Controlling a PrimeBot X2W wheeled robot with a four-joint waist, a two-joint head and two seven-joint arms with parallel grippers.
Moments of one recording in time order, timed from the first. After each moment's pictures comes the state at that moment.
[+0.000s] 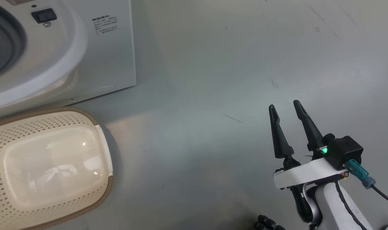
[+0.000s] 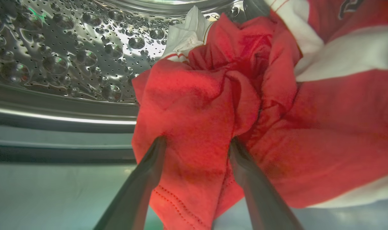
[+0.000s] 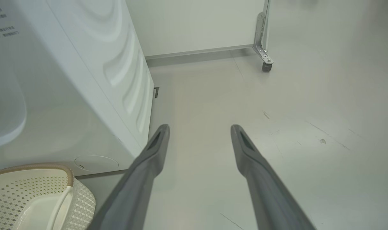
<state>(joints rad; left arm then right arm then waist) -0.86 0.49 -0.01 0.74 -0.06 0.11 0.37 -0.13 -0.06 0.28 0.06 0.37 0.00 -0.25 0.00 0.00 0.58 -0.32</state>
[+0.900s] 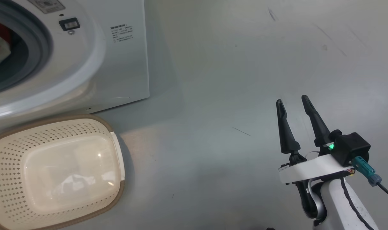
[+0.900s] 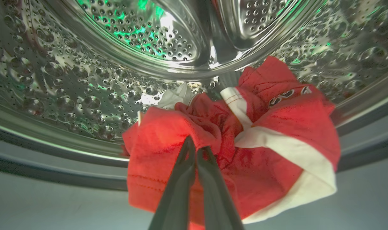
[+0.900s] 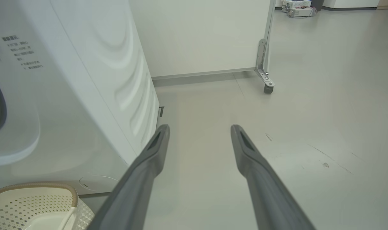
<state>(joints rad) -0.88 0.35 0.01 0.78 -0.13 0.11 0.13 -0.14 -0.06 0.23 0.06 0.34 0.01 -0.25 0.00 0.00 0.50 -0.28</state>
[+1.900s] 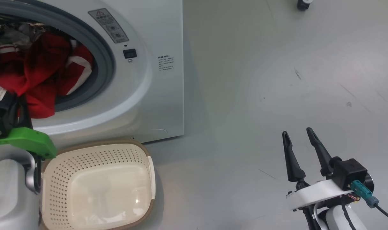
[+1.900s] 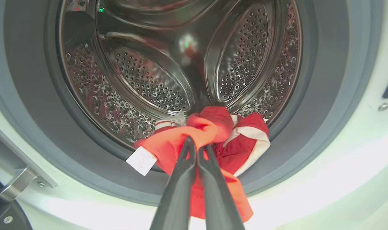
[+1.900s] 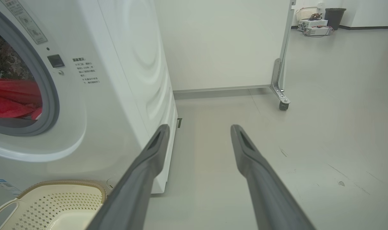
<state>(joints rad) -0.52 0.20 0.02 0.66 -0.23 -0.02 -0.26 -0.02 -0.08 0.20 0.10 0.30 0.01 -0.25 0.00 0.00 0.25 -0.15</state>
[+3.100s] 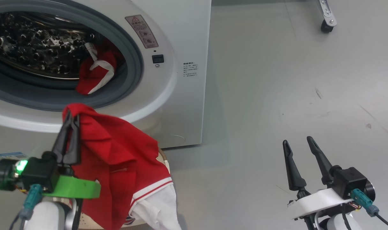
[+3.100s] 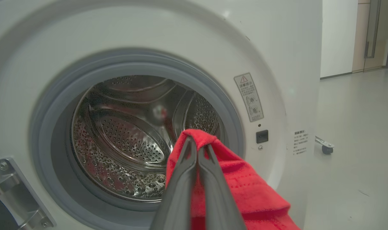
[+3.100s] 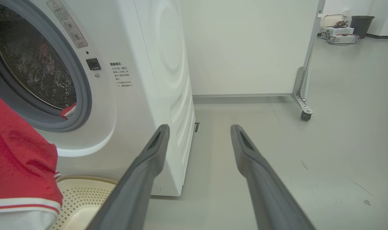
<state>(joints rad) -0.17 0.09 -0.02 0.01 -0.13 -0.06 -0.26 0.03 -0.09 0.21 0.08 0.30 0.02 -0.25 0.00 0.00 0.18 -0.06</state>
